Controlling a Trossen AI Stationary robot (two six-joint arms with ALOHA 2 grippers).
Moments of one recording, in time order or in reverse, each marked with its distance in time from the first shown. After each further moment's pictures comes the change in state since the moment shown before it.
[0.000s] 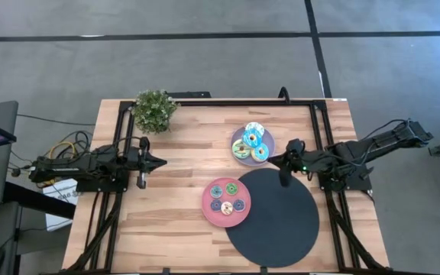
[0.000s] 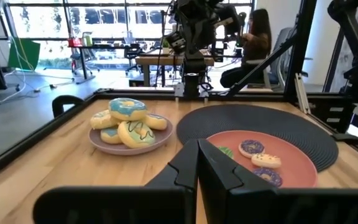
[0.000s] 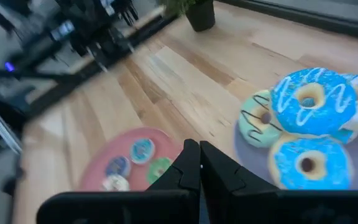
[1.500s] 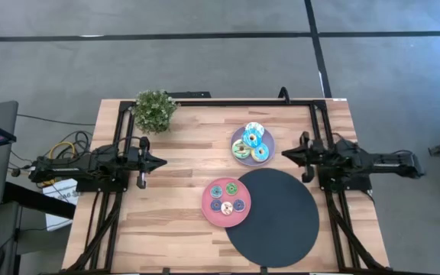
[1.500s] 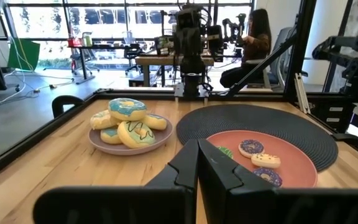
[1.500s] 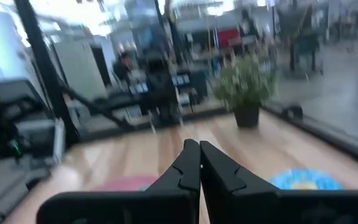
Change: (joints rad) left arm 0.000 0.000 0.000 0.000 0.001 -0.002; right arm -0.324 -0.713 -0.531 0.428 -0.446 -0.578
